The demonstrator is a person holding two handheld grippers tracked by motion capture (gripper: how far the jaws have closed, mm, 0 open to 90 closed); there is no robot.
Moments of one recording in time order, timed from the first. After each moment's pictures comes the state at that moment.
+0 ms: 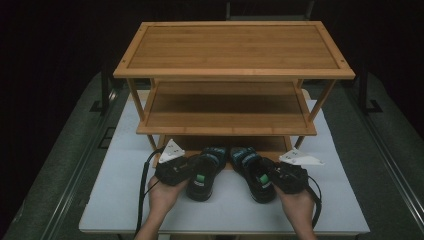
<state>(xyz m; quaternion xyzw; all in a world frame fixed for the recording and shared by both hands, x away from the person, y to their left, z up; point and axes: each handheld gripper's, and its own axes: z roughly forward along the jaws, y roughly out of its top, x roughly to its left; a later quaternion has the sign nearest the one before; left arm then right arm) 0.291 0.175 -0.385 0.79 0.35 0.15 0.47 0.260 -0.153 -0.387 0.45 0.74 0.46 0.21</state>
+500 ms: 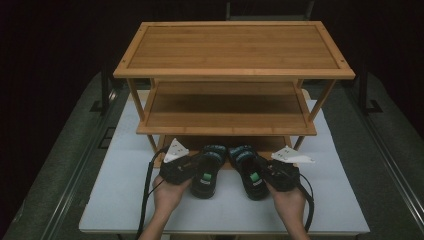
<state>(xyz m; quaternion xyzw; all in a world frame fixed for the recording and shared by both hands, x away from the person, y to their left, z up) 0.296 0.165 -0.391 0.78 0.36 0.16 0.48 0.268 -0.138 -0.390 0.46 0.73 0.46 0.21</state>
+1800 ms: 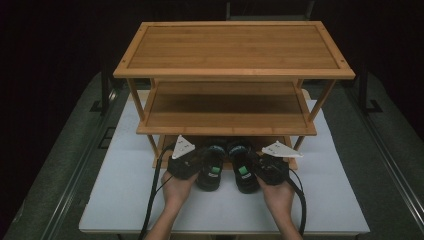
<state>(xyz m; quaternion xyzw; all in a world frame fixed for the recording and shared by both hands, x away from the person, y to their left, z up) 0.311 0.149 -0.402 0.77 0.37 0.18 0.49 0.287 -0.118 -0.397 0.47 0.72 0.47 0.20</state>
